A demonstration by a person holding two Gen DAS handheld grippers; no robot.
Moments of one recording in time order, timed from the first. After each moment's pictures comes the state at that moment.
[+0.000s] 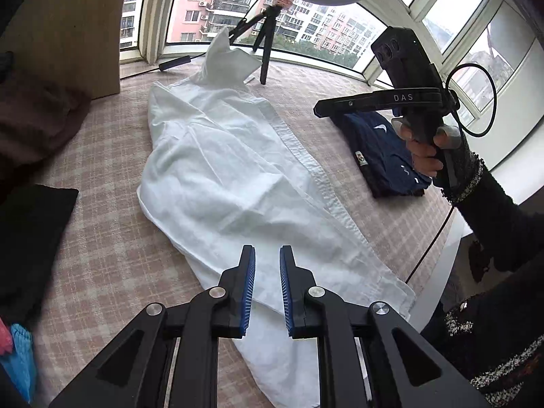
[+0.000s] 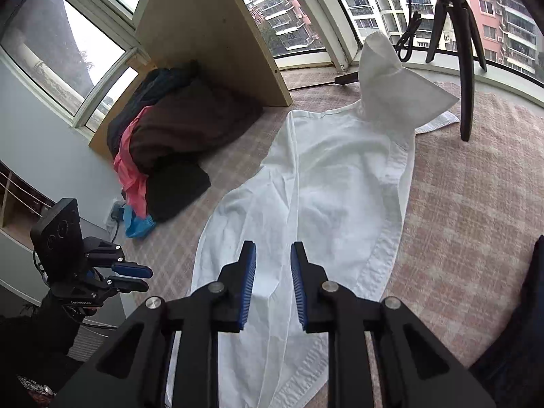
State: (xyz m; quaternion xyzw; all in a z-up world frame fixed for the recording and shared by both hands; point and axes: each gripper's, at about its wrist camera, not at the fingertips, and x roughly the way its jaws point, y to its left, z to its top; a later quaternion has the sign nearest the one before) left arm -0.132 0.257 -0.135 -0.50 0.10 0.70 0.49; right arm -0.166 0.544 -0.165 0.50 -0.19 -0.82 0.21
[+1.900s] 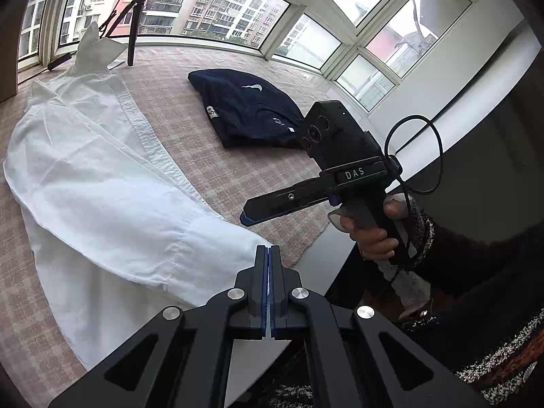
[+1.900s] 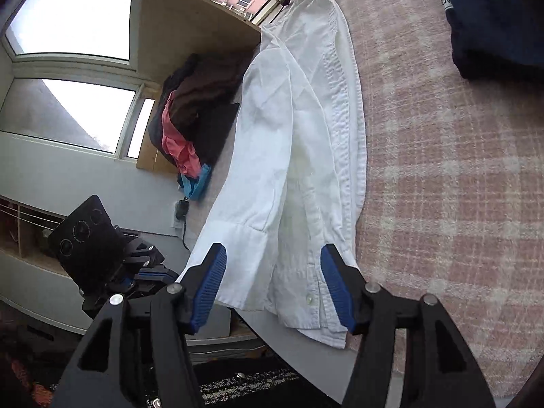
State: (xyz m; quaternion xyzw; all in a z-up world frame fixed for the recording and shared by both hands) left arm 0.009 0.294 -0.108 -0.48 0.06 0.64 0.60; right arm 0.049 0.532 -0.261 0.49 -0.47 -0.70 0.22
